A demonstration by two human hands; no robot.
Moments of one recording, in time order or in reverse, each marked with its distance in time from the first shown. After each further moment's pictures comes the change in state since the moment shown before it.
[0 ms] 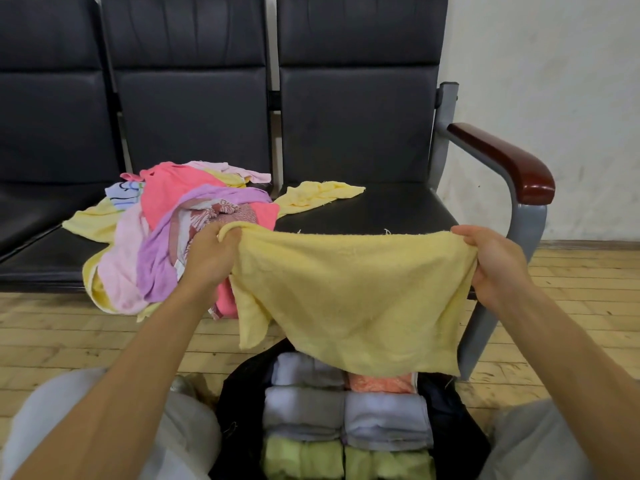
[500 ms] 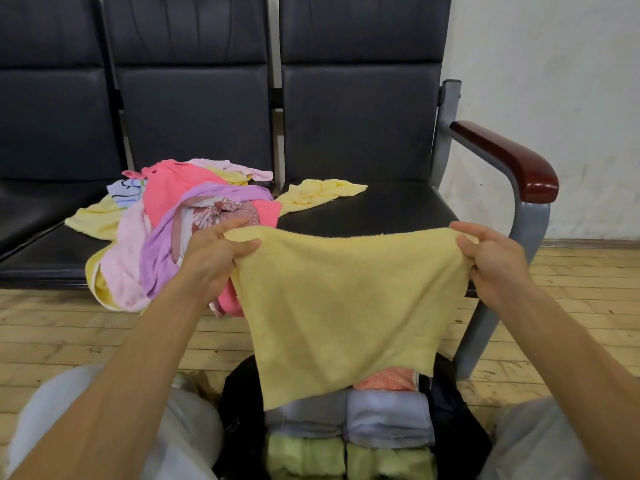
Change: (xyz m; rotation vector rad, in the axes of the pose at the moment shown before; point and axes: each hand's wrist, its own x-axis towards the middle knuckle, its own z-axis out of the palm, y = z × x) left_hand 0.008 -0.001 -0.005 -0.390 -0.178 -0.235; right_hand 0.007 0.010 -0.003 -0.082 -0.087 -0.102
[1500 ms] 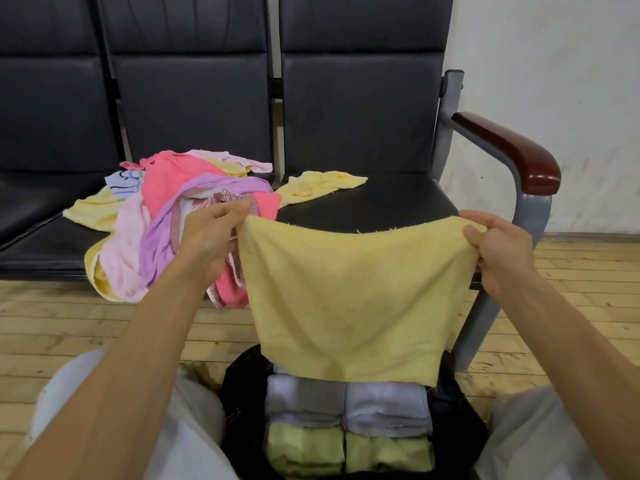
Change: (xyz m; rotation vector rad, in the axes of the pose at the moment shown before) left_hand 0.007 0.005 0.002 0.047 0.059 0.107; right_hand 0.005 0.000 -0.001 -0.052 0.087 -0.054
